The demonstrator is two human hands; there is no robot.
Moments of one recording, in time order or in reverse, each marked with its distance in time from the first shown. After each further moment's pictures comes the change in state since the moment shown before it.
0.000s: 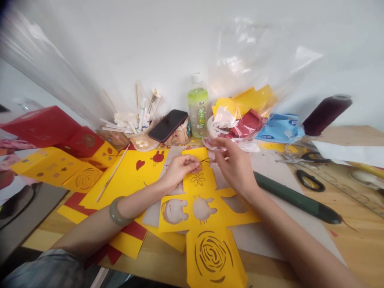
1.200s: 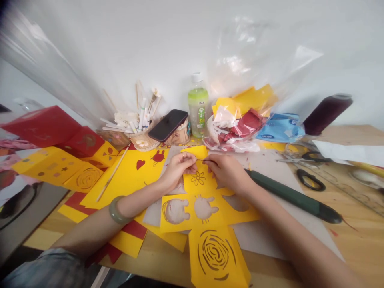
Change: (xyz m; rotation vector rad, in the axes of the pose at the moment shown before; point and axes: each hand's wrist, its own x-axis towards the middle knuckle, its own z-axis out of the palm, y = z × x) left_hand -0.006 0.010 0.001 0.010 0.061 -0.027; right_hand 0.007 0.010 0.003 -0.220 -0.414 -0.161
